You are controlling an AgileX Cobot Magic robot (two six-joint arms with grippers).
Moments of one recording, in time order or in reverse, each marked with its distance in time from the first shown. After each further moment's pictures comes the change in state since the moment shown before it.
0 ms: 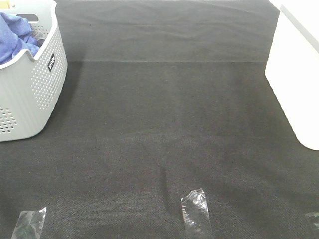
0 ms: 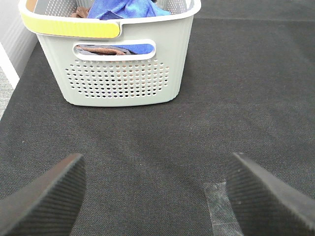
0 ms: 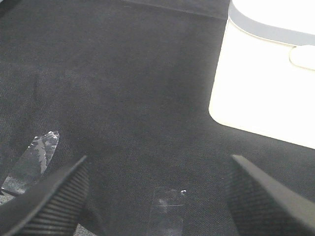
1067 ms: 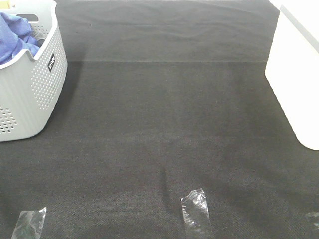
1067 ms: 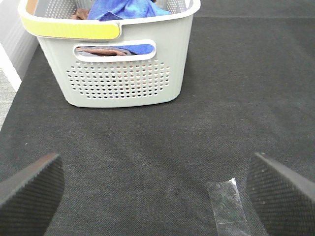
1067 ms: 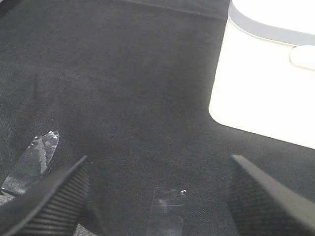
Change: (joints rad) left arm 0.032 0.000 0.000 0.000 0.000 0.026; right arm 0.000 0.000 0.000 0.000 0.000 0.000
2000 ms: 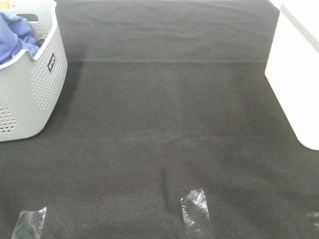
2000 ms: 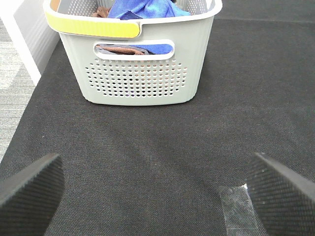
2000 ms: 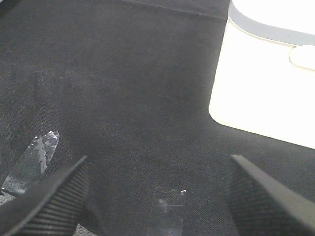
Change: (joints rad) left arm 0.047 0.000 0.000 0.000 0.000 0.004; right arm 0.000 0.000 0.000 0.000 0.000 0.000
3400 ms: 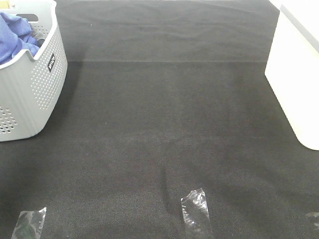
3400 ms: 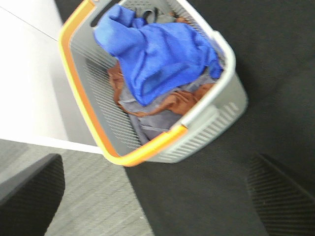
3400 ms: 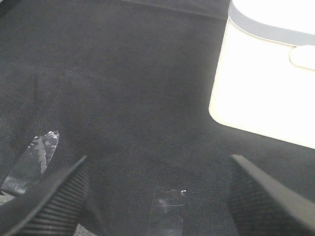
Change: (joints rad) left arm -0.020 1.114 -0.935 0.069 0.100 0.730; right arm 0.000 0.000 0.000 0.000 0.000 0.000
